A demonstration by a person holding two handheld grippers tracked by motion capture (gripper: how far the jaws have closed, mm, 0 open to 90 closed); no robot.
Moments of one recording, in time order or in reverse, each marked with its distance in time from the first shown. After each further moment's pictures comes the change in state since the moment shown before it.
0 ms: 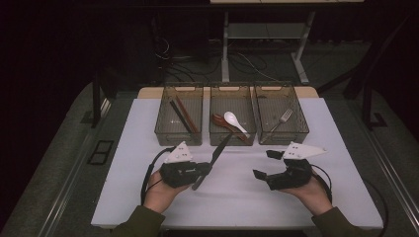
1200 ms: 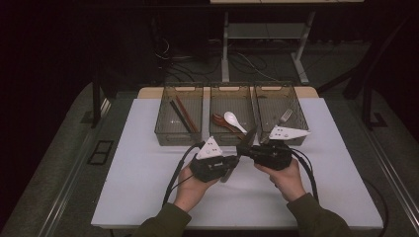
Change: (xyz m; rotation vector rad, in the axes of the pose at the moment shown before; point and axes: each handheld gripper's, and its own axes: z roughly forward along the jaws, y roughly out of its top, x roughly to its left) left arm -0.023 0.028 0.054 -0.080 -0.001 0.016; right arm -0.004 0.035 0.039 -0.130 0.191 0.139
